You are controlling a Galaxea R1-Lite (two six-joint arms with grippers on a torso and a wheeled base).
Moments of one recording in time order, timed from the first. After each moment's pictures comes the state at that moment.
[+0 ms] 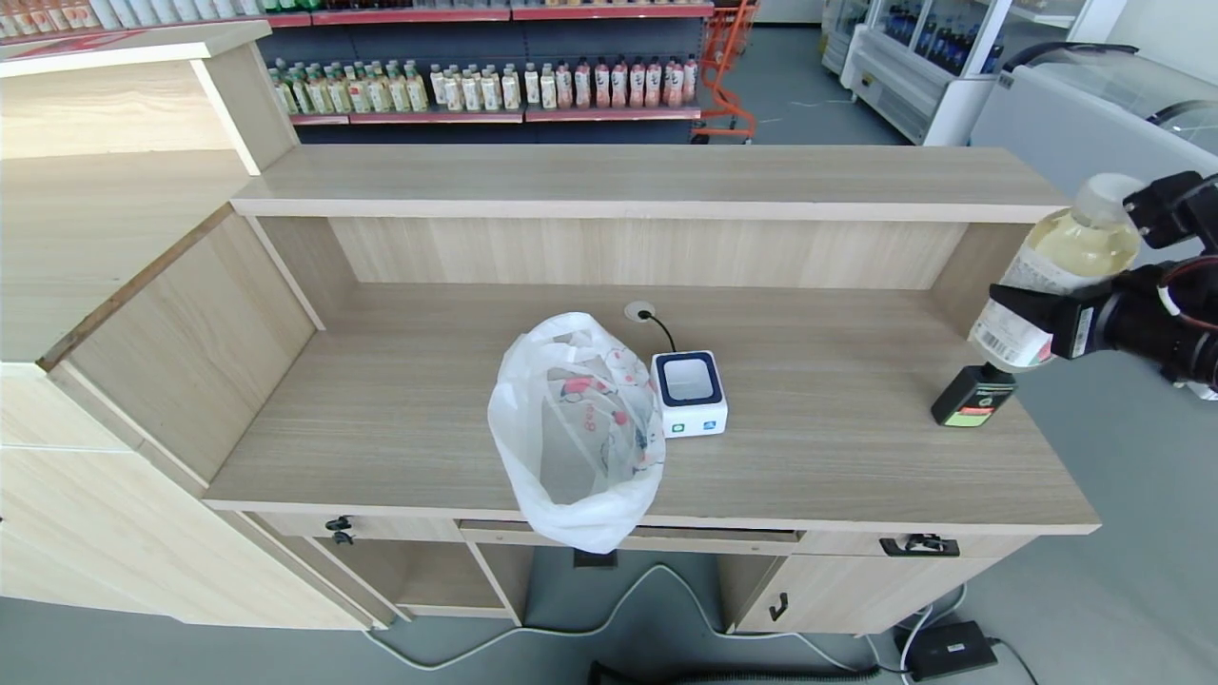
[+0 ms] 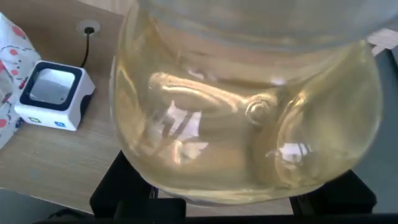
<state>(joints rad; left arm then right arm) -0.01 0.00 0.00 0.01 -0.03 -0.11 -0.15 1.58 -0.86 -0.68 0.30 -0.31</state>
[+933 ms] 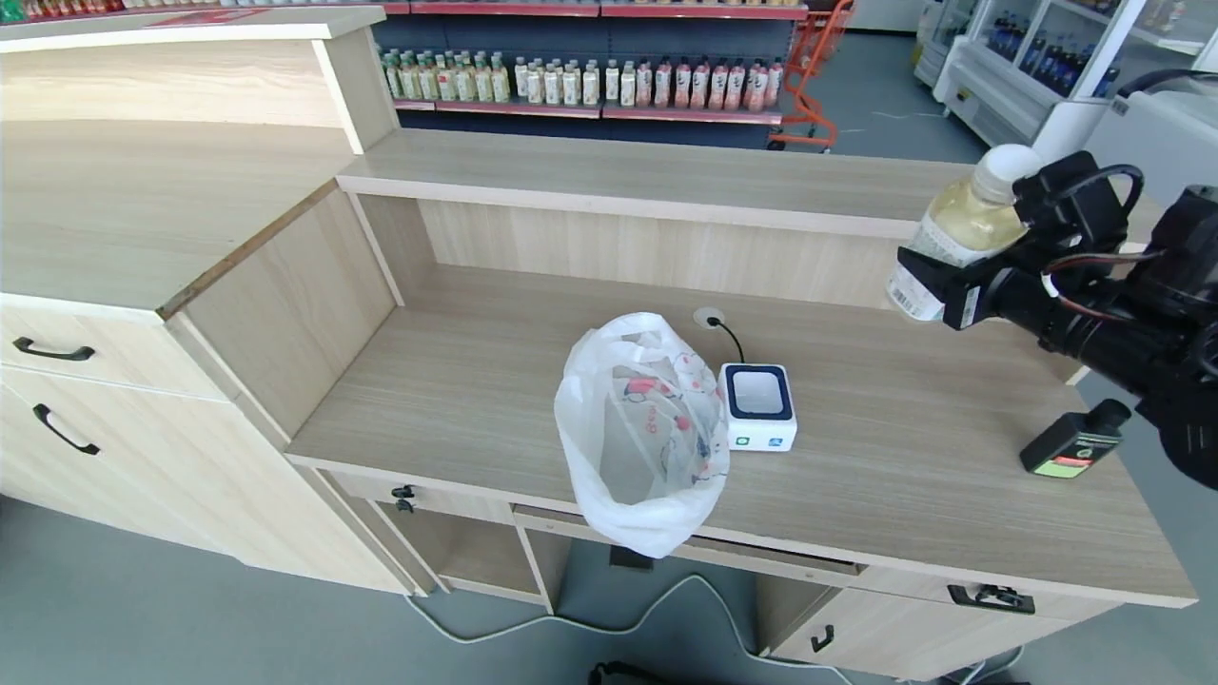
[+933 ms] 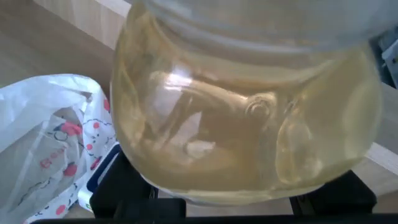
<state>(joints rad) -0.01 0.00 0.00 0.01 -0.03 -0.11 0.07 1.71 -0.88 -1.02 0.20 -0.38</state>
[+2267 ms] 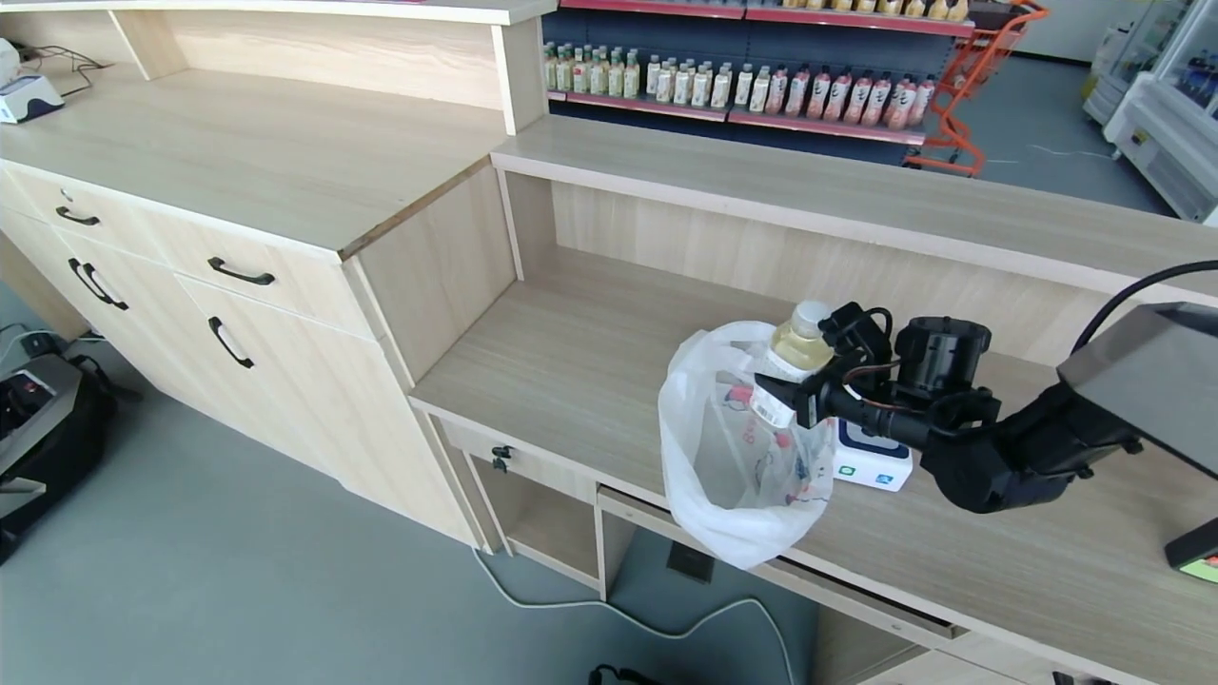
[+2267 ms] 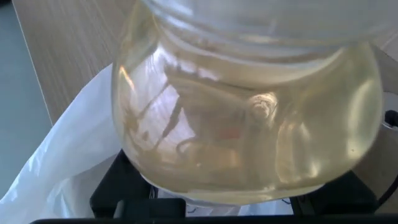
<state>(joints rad) -0.01 0.00 0.00 0.01 -0.04 -0.11 0.18 2.20 -1.02 -1.07 0.39 -0.27</state>
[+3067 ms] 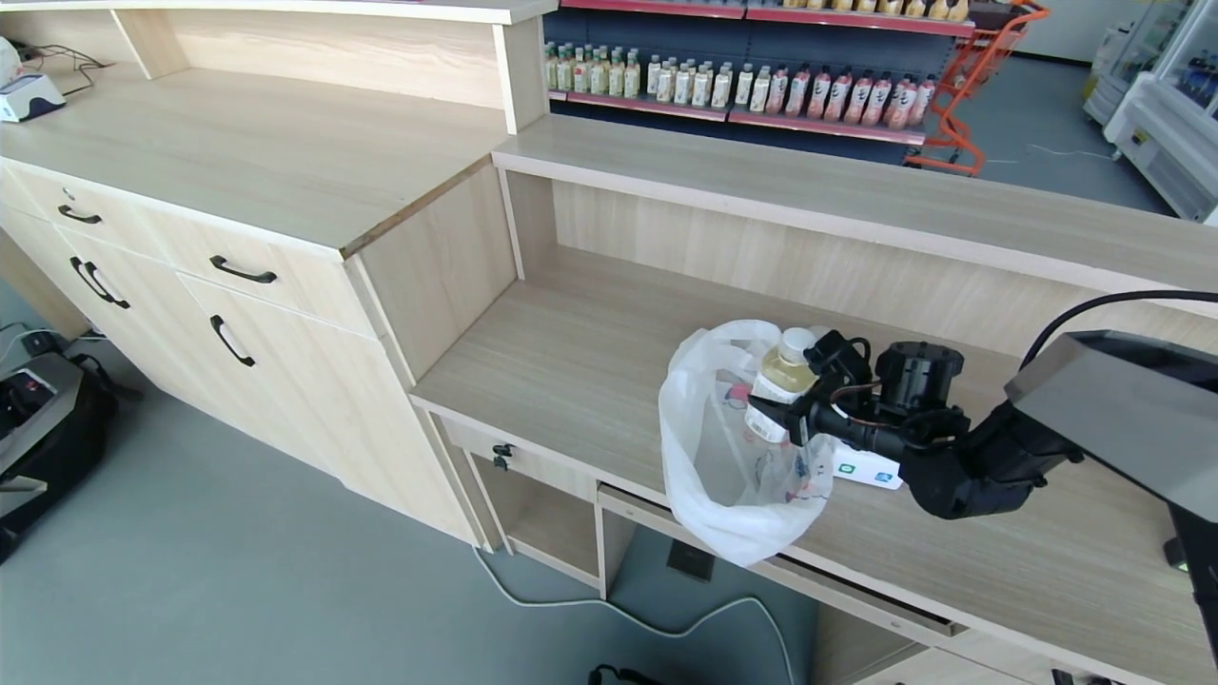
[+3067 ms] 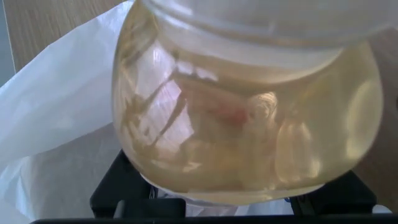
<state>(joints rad) -0.01 0.00 0.00 0.01 -0.04 -0.11 0.14 2.35 -1.11 -1.11 0.48 -0.35</state>
